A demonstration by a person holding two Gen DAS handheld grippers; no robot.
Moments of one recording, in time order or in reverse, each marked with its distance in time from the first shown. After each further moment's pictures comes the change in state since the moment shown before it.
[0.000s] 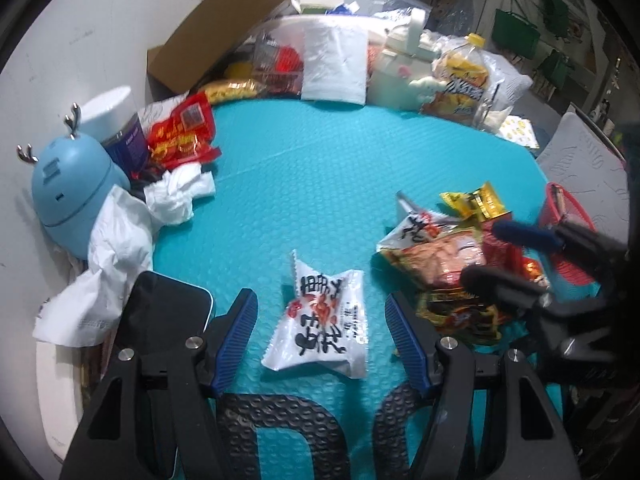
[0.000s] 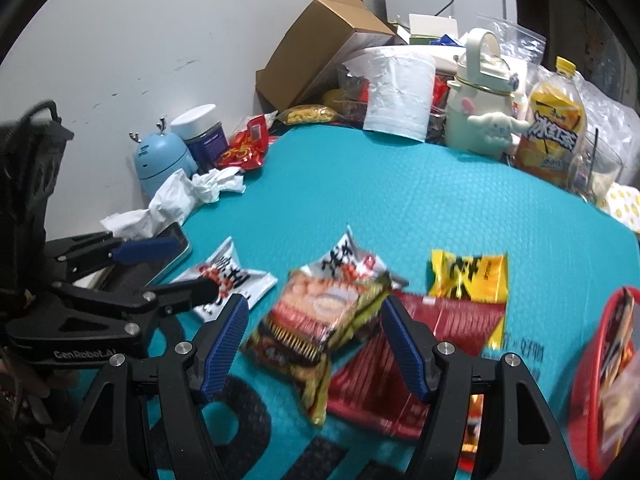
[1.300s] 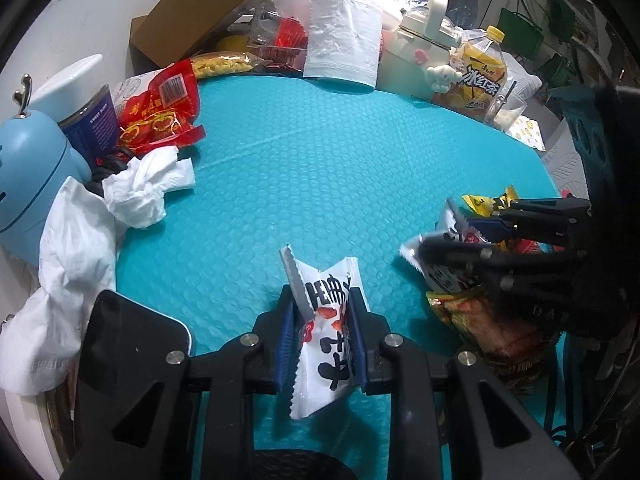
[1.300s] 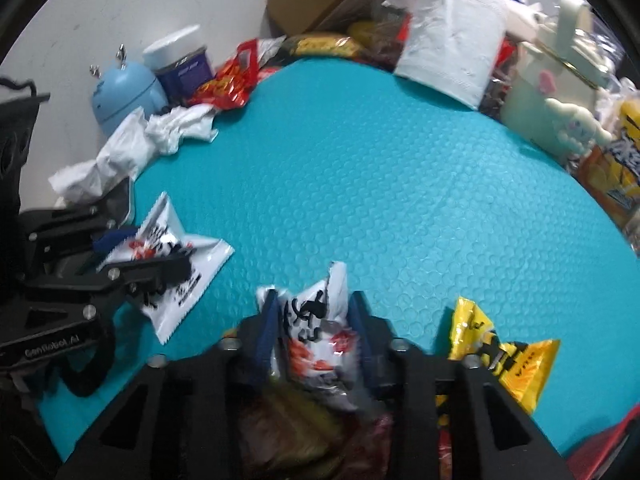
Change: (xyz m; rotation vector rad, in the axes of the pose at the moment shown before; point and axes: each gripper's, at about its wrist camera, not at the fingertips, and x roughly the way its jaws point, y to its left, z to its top) left arm 0.041 0.013 0.014 -0.025 0.040 -0.062; right arm 0.086 -0.019 0.037 -0.144 0.238 0.043
